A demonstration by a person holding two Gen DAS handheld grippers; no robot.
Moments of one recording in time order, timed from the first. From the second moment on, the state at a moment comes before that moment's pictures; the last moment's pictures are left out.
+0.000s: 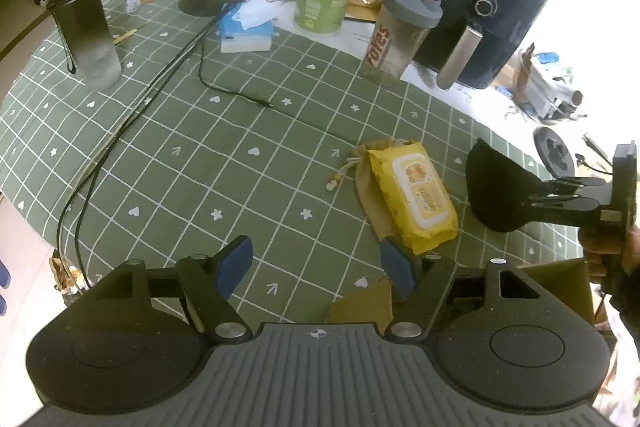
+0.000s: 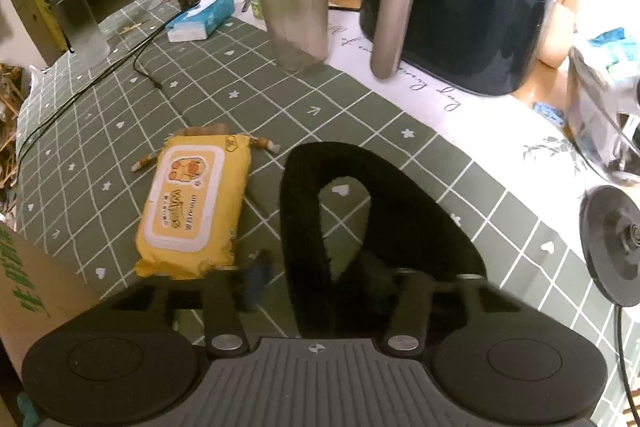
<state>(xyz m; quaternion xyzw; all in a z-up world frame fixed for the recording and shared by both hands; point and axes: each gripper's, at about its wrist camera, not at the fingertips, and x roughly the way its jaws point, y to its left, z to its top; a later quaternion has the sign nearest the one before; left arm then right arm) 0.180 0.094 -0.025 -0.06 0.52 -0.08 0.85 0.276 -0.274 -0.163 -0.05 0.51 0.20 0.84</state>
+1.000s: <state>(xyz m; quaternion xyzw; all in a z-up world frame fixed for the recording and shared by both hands) 0.189 0.091 -0.030 -0.07 0.53 -0.06 0.84 0.247 -0.341 -0.176 0.10 0.48 0.14 0.86</state>
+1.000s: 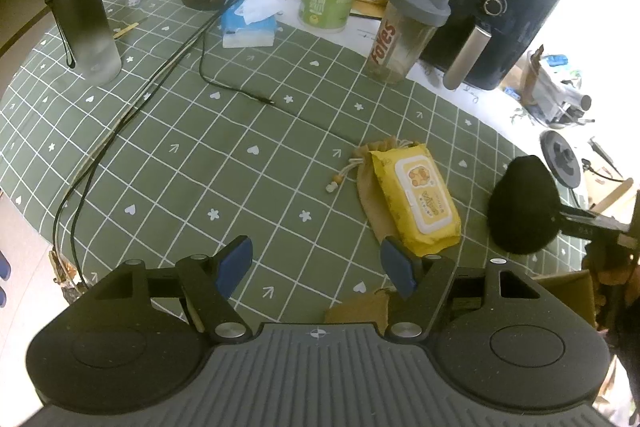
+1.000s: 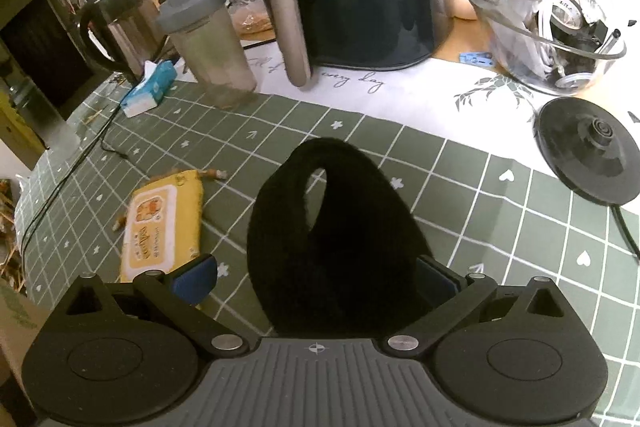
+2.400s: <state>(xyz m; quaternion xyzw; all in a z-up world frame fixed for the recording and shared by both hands) 0.189 0.089 -0.031 -0.07 0.53 -0.06 0.84 0.285 -0.274 -0.164 -0.05 0.49 0.24 0.84</state>
